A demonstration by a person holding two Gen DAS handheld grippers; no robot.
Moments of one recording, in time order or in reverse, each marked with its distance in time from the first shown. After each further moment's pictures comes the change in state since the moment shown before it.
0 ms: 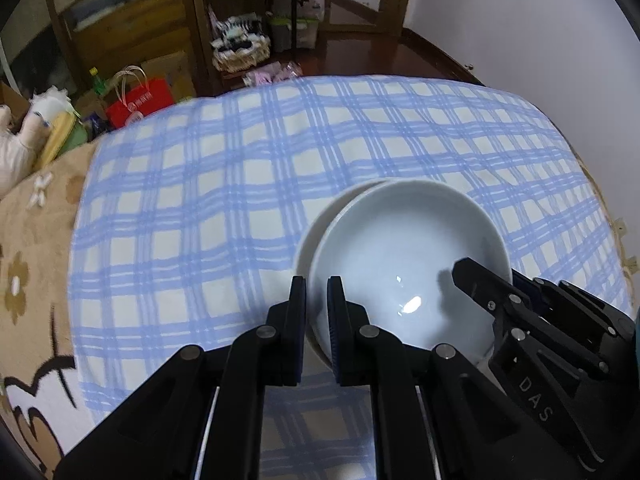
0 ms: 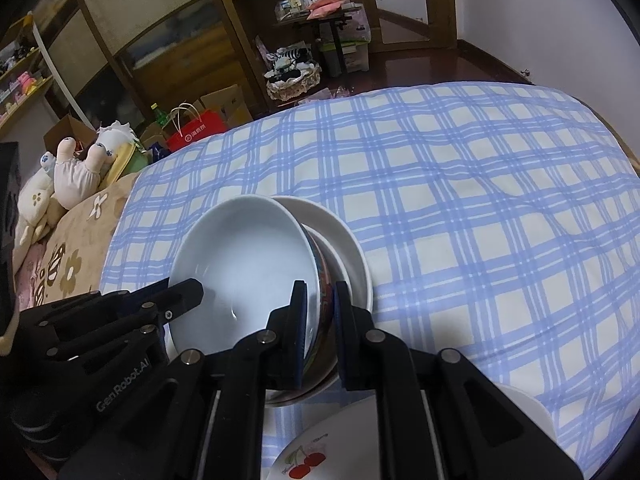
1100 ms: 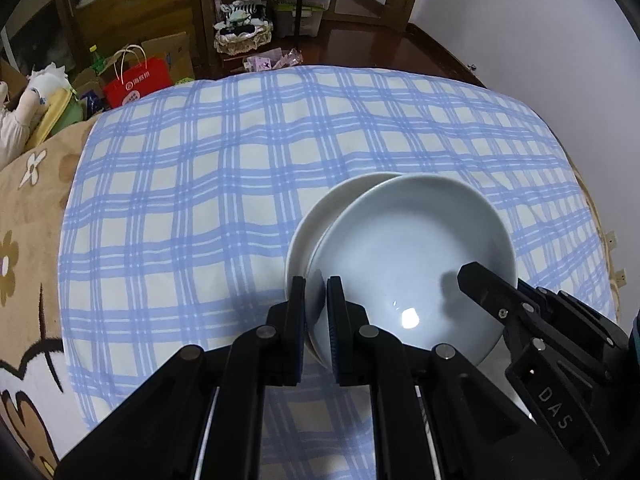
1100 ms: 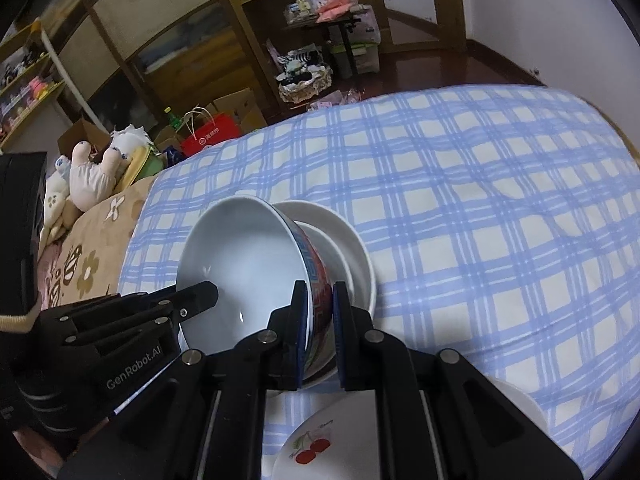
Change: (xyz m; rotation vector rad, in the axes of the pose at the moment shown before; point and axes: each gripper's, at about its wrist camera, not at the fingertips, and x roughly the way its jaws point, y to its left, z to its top) left arm 0.002 0.002 0.002 -0.061 0.060 -0.052; right arm -0.012 -0.002 -0.003 0.016 0.003 0.056
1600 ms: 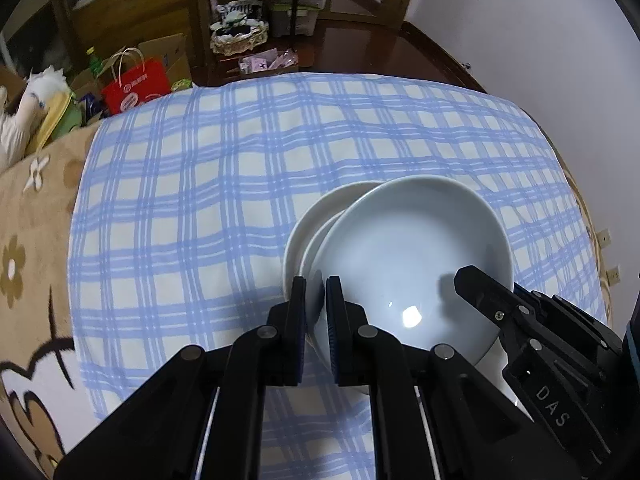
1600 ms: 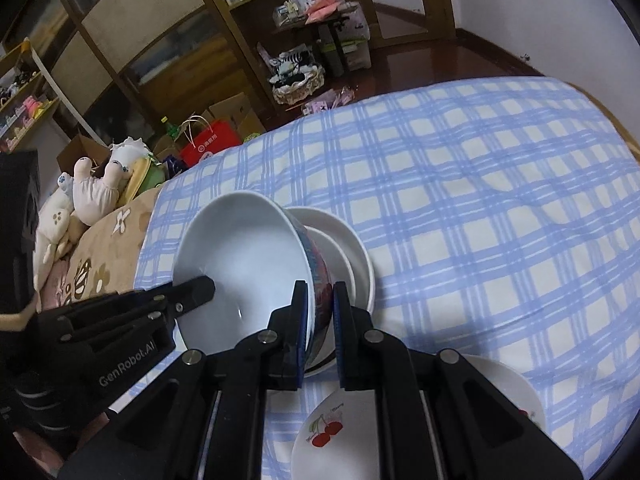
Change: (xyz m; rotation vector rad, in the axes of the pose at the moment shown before) left arm -0.021 0.000 0.005 -0.007 0.014 -0.020; right arm -0.019 0.000 0.004 0.043 0.011 0.011
